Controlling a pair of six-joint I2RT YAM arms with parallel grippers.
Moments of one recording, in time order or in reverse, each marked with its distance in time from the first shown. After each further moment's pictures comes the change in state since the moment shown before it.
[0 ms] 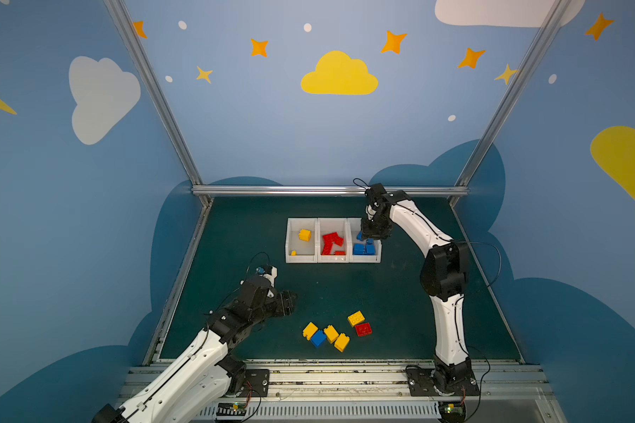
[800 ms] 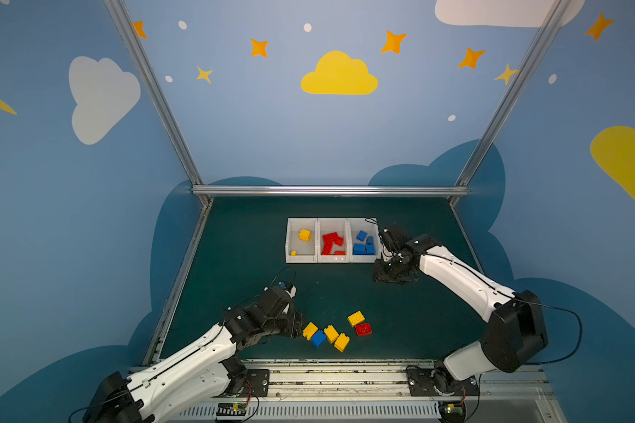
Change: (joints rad) left arm -0.270 0.135 0.003 -0.109 -0.015 0.046; right arm 0.130 -0.687 -0.877 0.187 -0.009 0.160
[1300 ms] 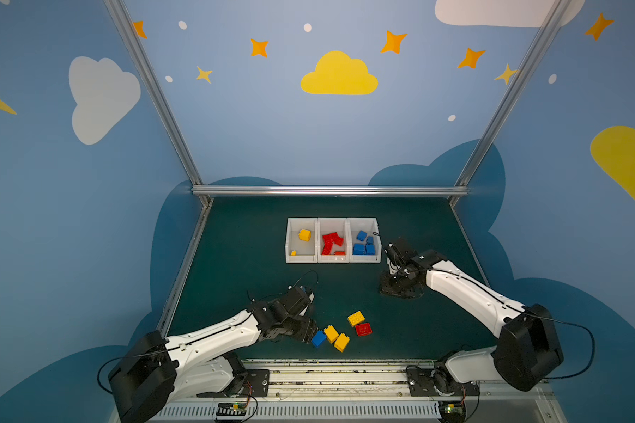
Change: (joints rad) left arm -0.092 0.261 0.063 0.084 0.018 0.052; right arm 0.007 -0.084 -0.150 0.050 0.000 0.116
